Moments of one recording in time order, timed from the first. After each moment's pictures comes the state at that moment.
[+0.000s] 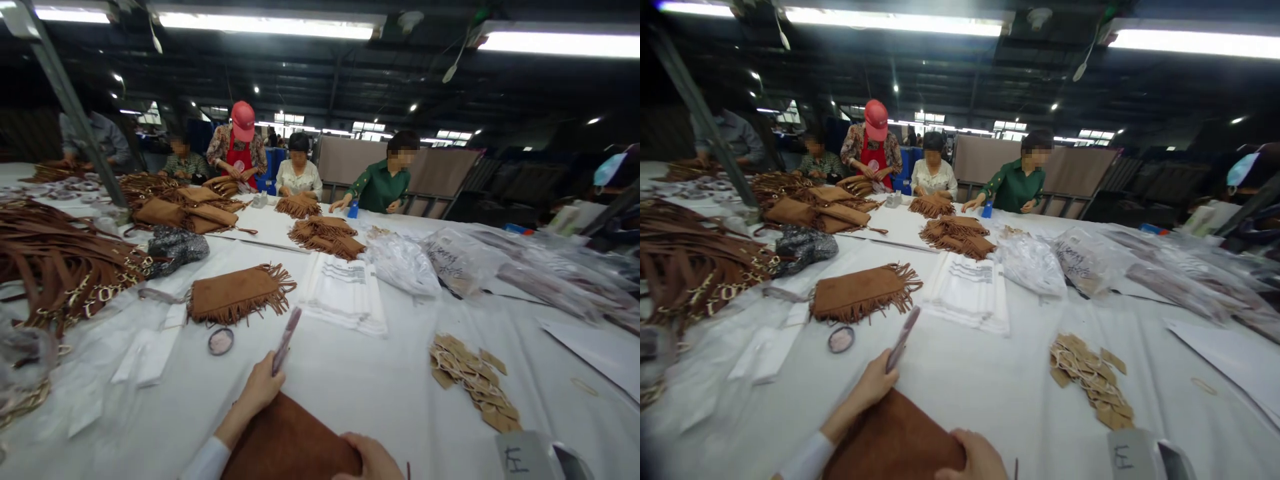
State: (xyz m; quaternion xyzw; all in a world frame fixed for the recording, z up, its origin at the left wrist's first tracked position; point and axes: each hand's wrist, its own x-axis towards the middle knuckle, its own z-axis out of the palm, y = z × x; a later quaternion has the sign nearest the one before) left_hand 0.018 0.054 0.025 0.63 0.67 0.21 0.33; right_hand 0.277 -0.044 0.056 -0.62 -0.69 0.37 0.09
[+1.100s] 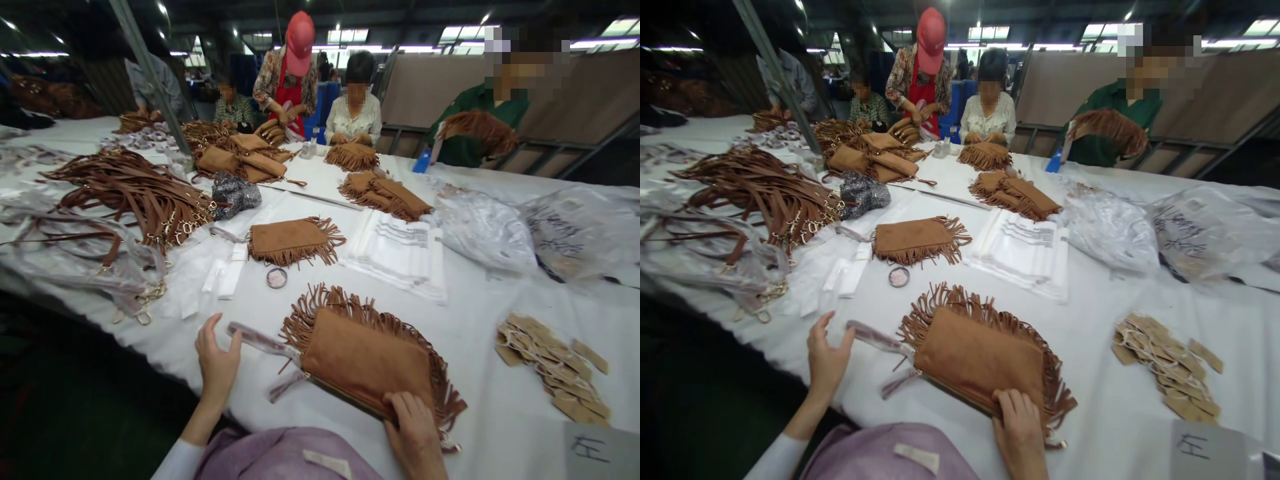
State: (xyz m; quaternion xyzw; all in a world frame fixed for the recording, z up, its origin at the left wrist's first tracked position) left_hand -0.122 -0.093 0.020 0.37 0.76 0.53 0.05; right_hand 0.283 -0.082 -0.018 -0.48 -0.85 0.01 0.22
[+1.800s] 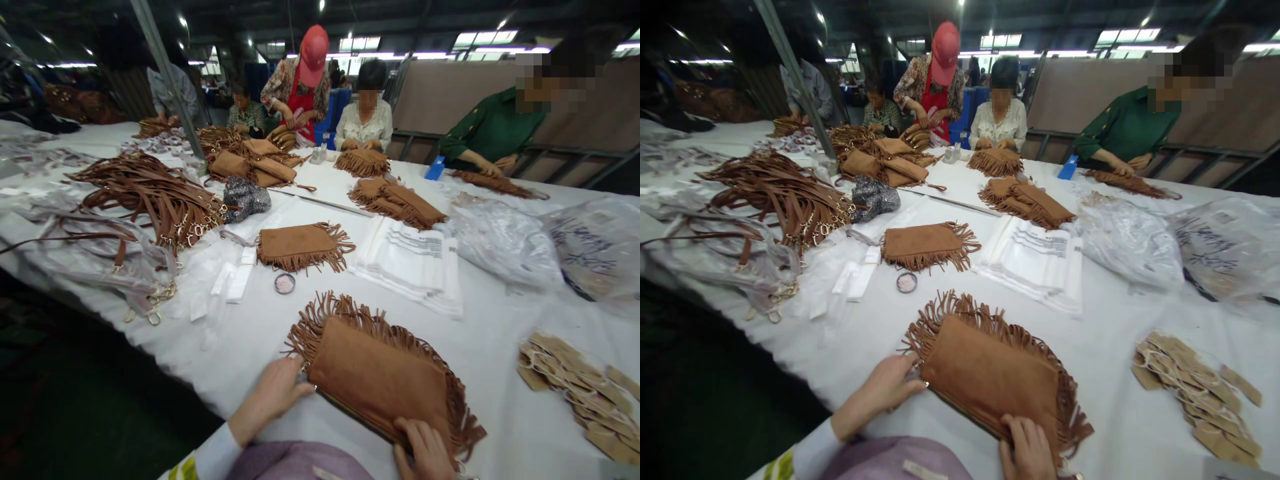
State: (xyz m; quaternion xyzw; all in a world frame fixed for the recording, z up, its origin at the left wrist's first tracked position) left_hand -0.044 -0.074 0.047 0.66 0.67 0.08 0.33; right_hand 0.279 -0.094 -0.031 -0.50 -0.81 0.04 0.29
